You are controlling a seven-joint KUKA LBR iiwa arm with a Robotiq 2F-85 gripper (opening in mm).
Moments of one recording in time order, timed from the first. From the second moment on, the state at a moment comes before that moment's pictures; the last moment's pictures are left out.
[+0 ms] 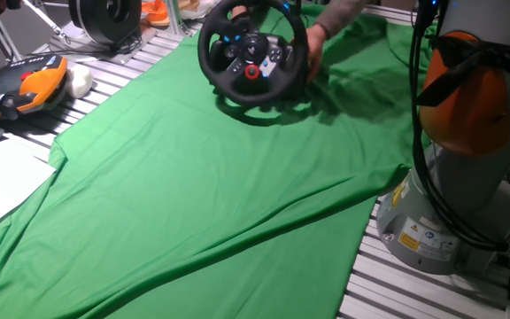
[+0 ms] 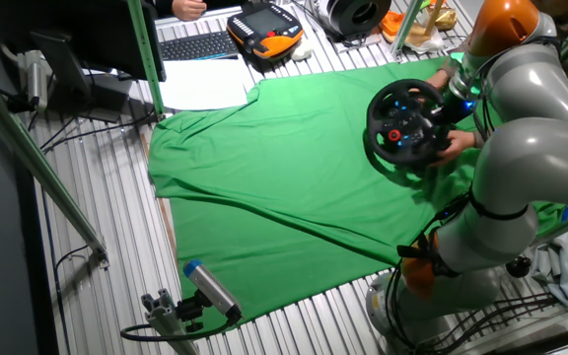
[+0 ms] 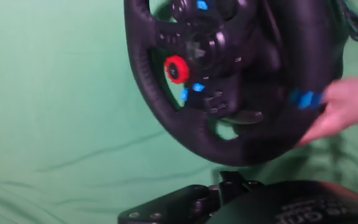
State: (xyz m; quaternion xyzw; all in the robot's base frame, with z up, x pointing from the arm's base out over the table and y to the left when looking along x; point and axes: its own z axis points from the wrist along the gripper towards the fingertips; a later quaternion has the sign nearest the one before) arm 0.400 -0.212 0.299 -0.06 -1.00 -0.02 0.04
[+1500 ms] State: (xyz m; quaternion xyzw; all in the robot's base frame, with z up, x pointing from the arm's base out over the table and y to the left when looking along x) arm 0.401 -0.213 0.298 -0.05 -1.00 -0.02 0.07
